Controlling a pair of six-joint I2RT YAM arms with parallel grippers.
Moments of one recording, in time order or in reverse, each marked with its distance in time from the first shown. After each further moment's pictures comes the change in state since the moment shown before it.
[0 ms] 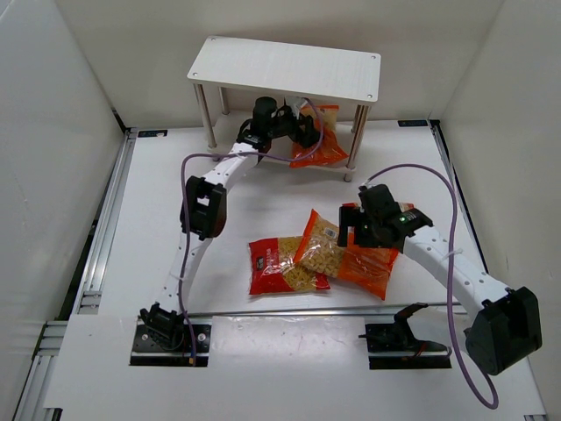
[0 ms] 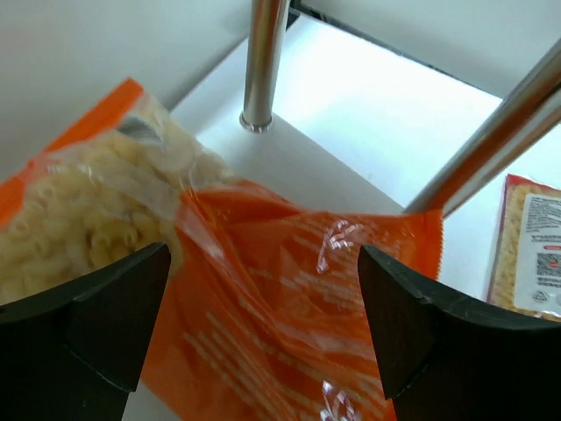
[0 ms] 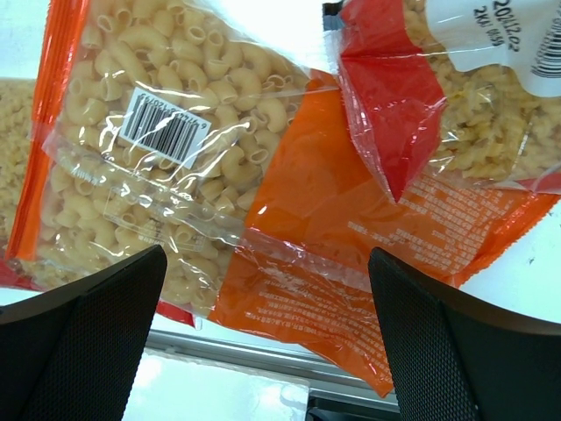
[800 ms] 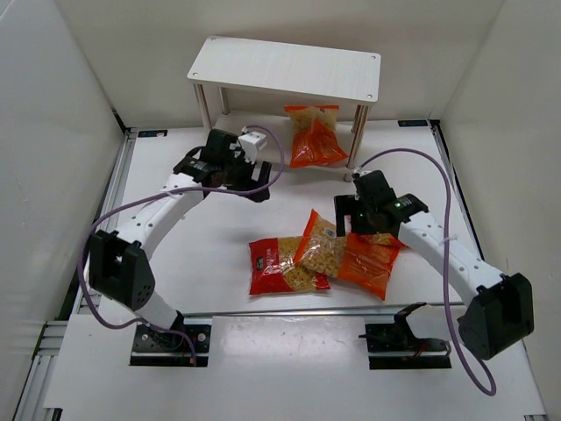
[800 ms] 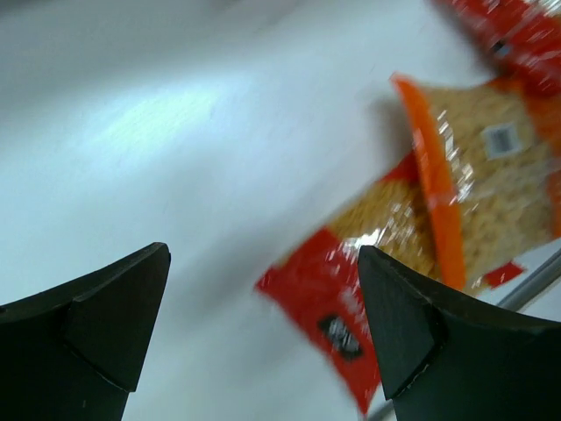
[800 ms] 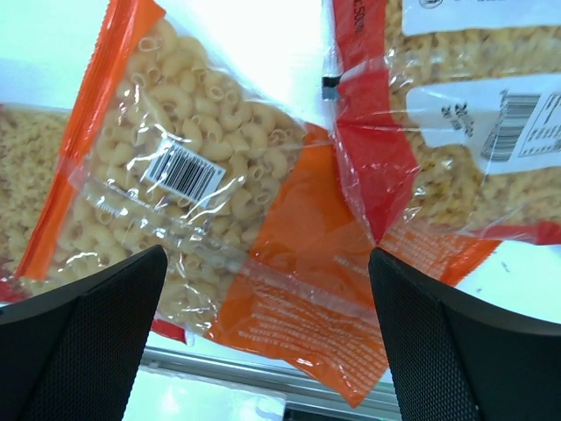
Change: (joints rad) left arm -0.002 -1.014 -0.979 -0.673 -0.357 0.015; right arm 0.008 0.080 0.127 -0.022 0.043 -0.100
